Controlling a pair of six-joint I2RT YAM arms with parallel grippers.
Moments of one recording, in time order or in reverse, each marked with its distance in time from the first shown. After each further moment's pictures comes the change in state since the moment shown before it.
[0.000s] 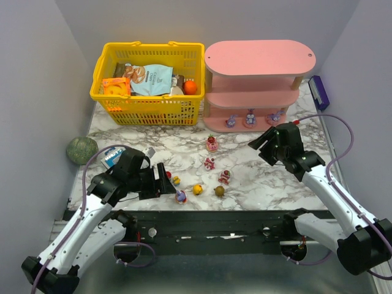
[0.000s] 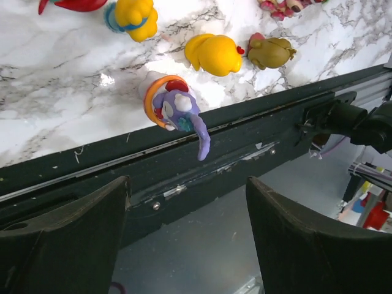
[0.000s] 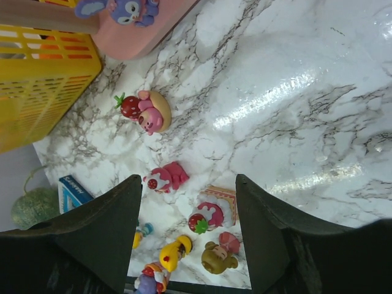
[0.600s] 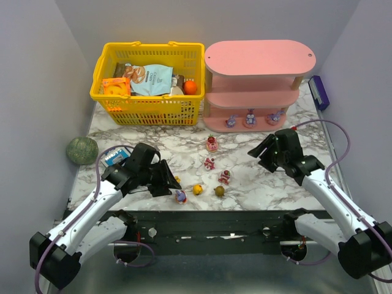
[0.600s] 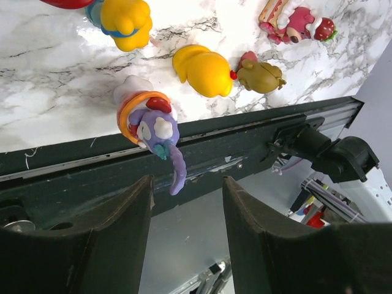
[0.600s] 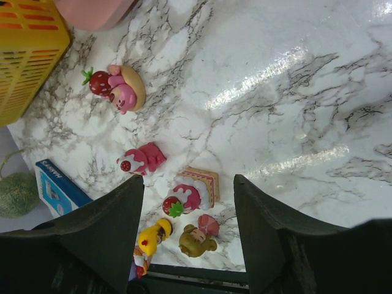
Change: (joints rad) left arm -0.042 0.174 -0.024 0.137 0.012 -0.260; right arm 0.000 -0.027 -0.066 -0.039 -0.044 -0.021
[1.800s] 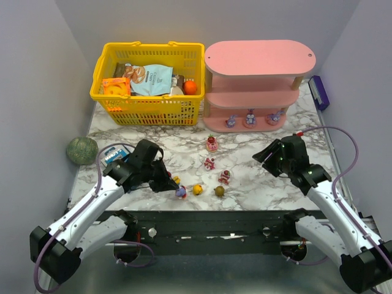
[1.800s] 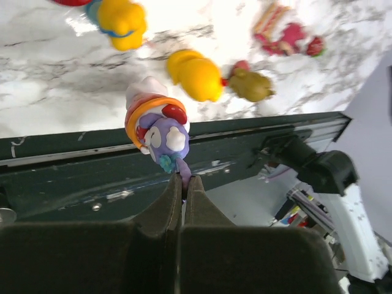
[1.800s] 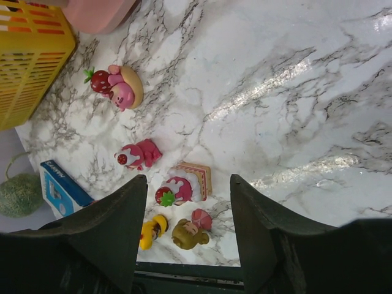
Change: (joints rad) left arm -0.032 0.050 0.040 -0.017 -0.042 -0.096; right arm -0.013 -0.150 -0.056 -0.042 0.016 0.002
